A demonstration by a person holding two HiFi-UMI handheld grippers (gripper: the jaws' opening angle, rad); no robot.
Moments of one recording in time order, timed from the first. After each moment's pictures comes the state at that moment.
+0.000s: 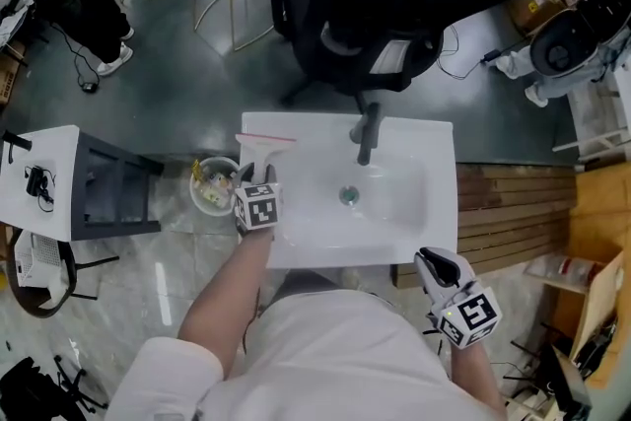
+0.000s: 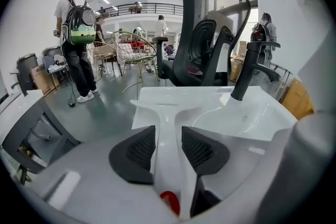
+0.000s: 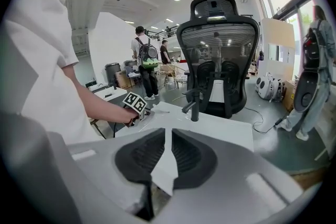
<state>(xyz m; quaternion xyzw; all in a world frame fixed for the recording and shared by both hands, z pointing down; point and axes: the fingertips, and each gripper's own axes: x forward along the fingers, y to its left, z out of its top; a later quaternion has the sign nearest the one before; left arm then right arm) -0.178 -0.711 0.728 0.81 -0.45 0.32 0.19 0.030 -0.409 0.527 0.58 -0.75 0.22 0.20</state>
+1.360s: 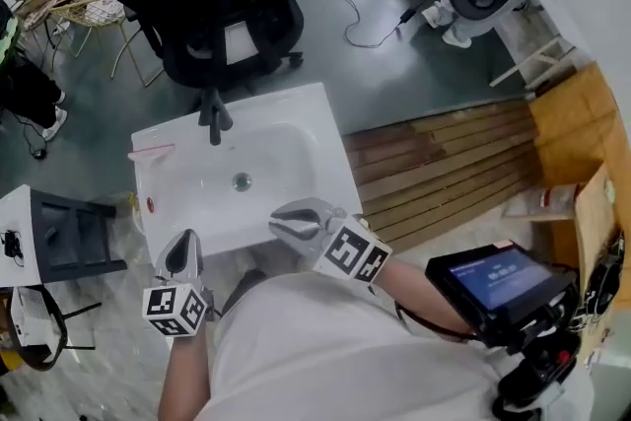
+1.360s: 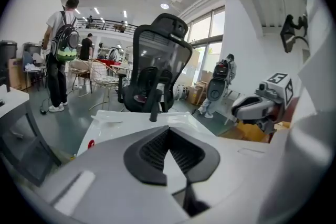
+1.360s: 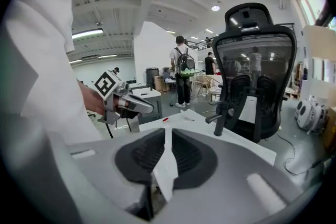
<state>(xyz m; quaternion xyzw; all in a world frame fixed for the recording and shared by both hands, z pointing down) -0.106 -0.458 0.548 0.91 -0.34 0.17 0.17 0.027 -0.376 0.519 0.41 -0.88 0.11 0.20</state>
